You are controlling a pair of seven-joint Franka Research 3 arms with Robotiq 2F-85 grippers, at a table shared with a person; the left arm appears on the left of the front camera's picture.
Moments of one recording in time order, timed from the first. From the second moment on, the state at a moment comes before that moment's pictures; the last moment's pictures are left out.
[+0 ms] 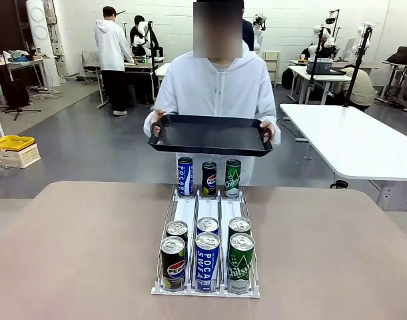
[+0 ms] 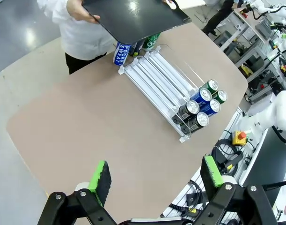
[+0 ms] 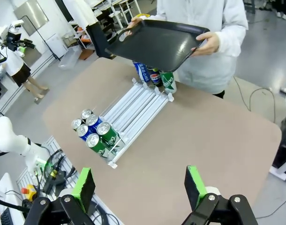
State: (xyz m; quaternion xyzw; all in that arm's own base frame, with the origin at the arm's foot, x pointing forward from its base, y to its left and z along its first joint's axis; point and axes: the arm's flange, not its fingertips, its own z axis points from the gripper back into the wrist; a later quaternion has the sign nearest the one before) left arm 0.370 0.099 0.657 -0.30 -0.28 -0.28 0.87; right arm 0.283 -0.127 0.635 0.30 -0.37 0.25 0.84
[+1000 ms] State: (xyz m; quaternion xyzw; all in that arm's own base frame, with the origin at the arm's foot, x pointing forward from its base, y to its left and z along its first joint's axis) left arm 0.371 0.099 0.657 -0.30 -0.28 -0.28 0.87; right arm 0.283 -0.126 0.634 0.30 -0.37 0.25 0.84
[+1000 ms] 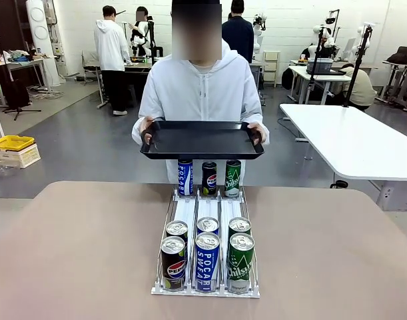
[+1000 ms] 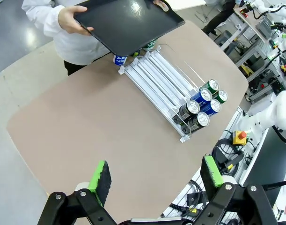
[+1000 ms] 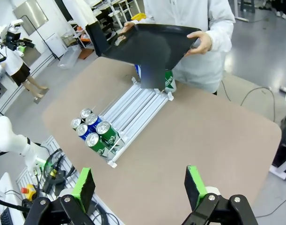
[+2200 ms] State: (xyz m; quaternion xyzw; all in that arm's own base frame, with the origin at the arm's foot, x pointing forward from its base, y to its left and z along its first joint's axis) left arm 0.371 0.099 0.657 -0.30 -0.28 -0.28 0.87; right arm 0.282 -0.126 0.634 0.30 -0.37 0.25 0.85
